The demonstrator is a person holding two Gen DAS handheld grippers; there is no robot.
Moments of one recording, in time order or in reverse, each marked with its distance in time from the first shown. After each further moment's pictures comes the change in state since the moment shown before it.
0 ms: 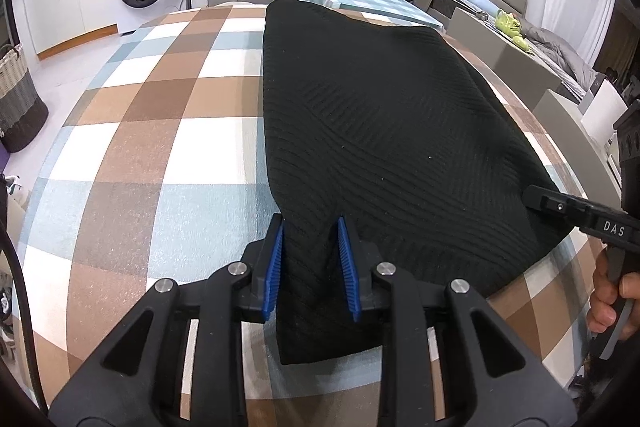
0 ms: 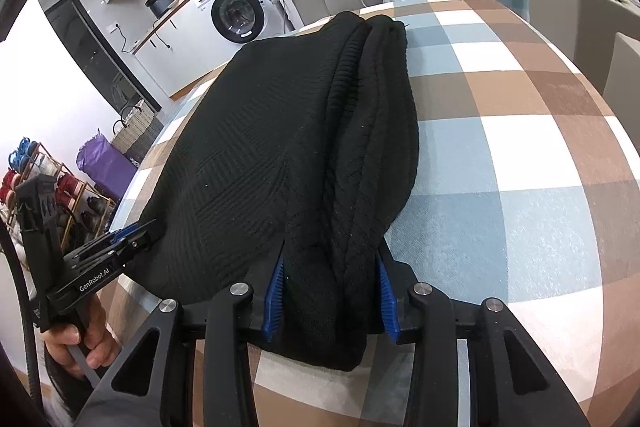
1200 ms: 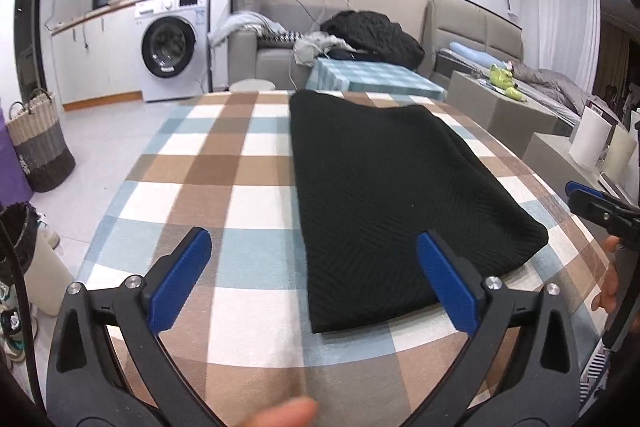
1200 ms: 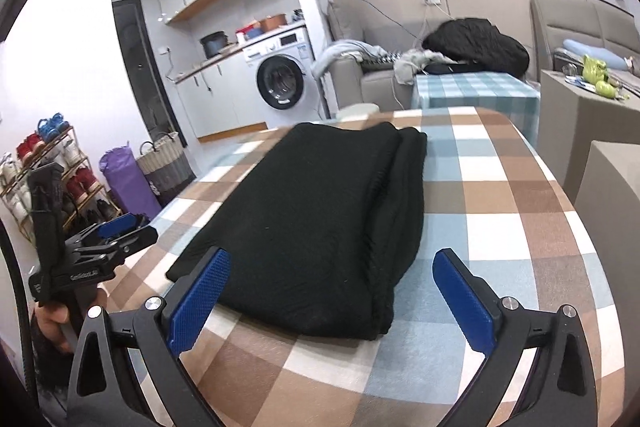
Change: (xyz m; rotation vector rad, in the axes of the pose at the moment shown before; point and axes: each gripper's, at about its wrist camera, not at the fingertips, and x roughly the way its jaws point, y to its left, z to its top) left arm -0.093 -0.005 -0.029 0.027 -0.323 0.081; right arm -0.085 0.039 -0.031 -0.220 -0.333 0.026
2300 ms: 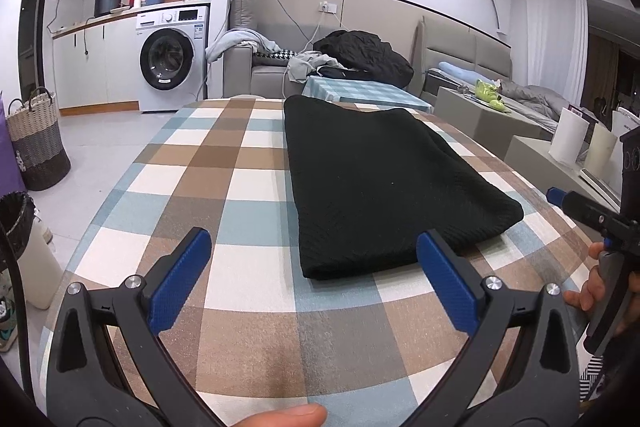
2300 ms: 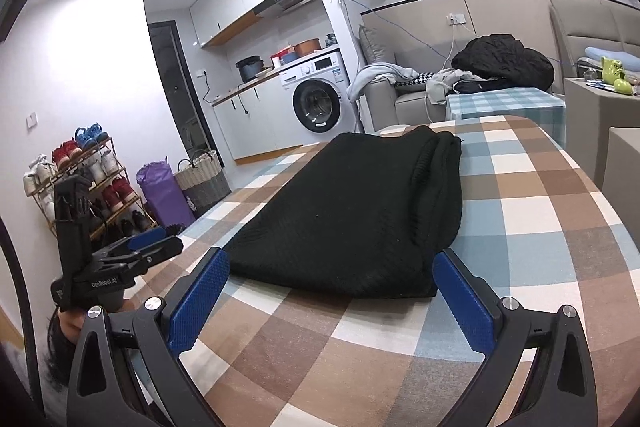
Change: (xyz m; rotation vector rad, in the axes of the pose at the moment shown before) left arm -0.038 -0.001 -0.044 -0.017 -0.067 -0.049; right arm -0.020 0.011 -0.044 0.004 -0.103 0.133
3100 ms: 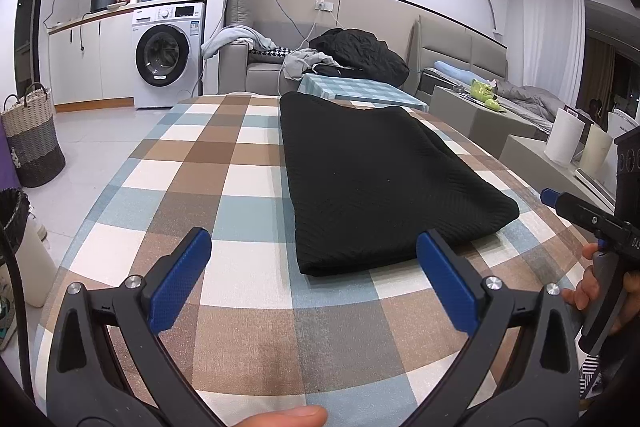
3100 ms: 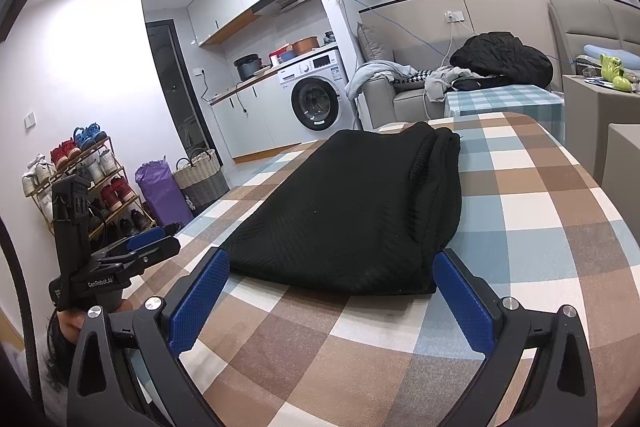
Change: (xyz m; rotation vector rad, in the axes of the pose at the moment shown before) left arm 0.003 0.004 -0.004 -0.003 0.008 -0.020; right arm 0.002 -0.004 -0.001 0.011 0.005 -0.001
